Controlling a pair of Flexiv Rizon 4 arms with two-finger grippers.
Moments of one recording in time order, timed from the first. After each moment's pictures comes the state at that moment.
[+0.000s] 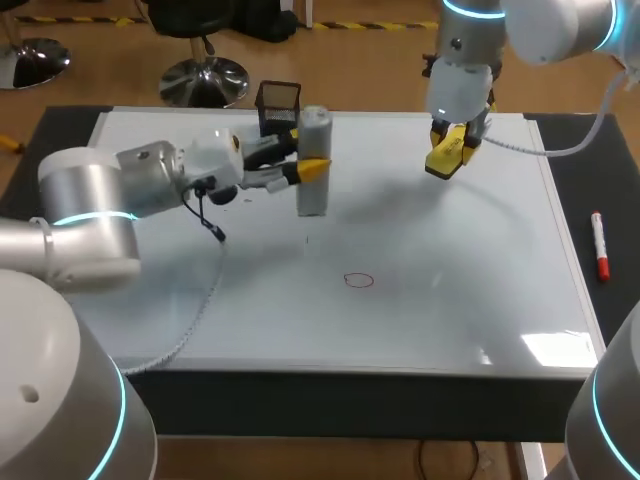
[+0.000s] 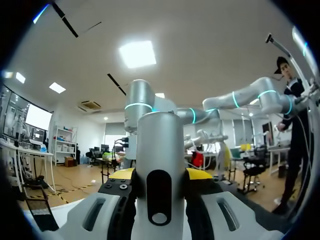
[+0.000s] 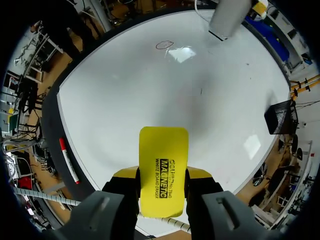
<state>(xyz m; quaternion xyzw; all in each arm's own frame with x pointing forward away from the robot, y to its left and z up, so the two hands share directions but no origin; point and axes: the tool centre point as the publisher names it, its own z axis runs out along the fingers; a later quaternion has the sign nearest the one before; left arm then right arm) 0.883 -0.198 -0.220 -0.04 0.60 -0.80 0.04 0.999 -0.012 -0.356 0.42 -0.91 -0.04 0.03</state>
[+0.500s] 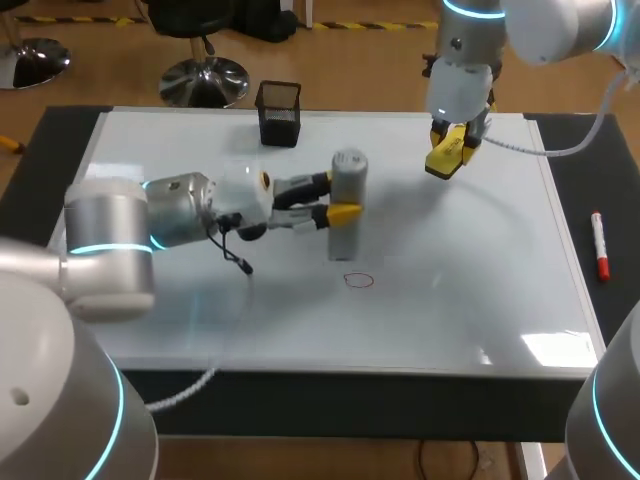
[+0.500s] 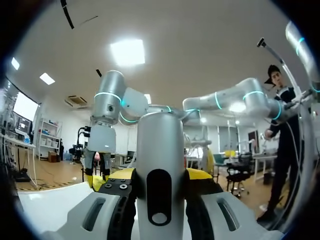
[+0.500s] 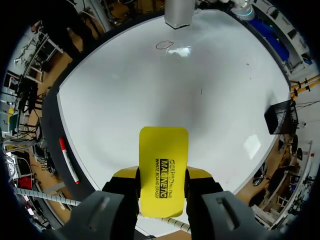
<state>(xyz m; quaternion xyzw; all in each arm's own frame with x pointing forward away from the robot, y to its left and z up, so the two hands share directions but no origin) 0.805 -0.243 -0.237 -0.01 0.60 -0.80 -0.02 0.999 -0.012 -0.356 0.42 -0.91 -0.04 0.03</state>
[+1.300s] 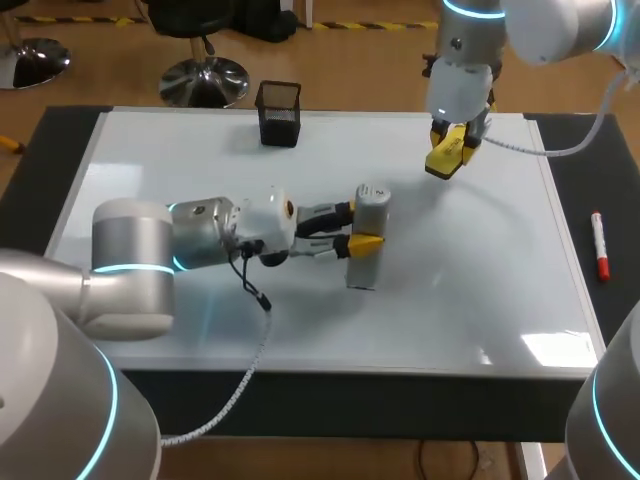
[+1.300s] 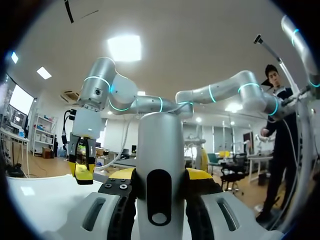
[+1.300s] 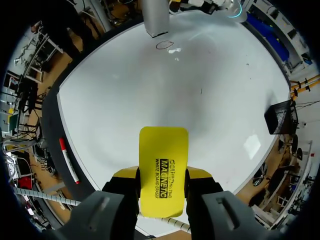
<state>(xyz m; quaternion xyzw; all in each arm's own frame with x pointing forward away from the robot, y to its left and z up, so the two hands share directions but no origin) 0.778 -0.273 -0.265 0.01 0.60 -0.80 -0.05 0.999 -0.012 -0.356 0.42 -0.91 -0.04 0.03</state>
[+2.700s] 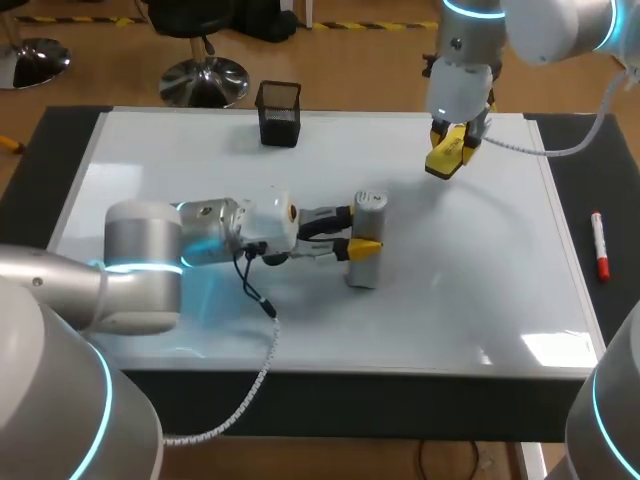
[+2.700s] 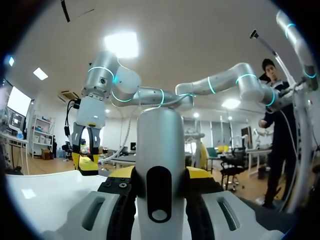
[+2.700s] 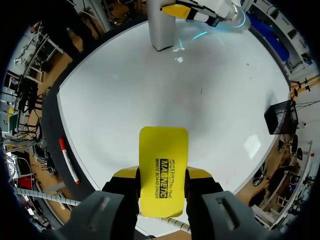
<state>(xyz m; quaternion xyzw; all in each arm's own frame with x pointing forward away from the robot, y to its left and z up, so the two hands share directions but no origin) 0.798 -0.274 -0.303 0.02 0.61 -0.79 -0.04 0.999 -0.012 -0.356 0.42 -0.91 -0.04 0.03</state>
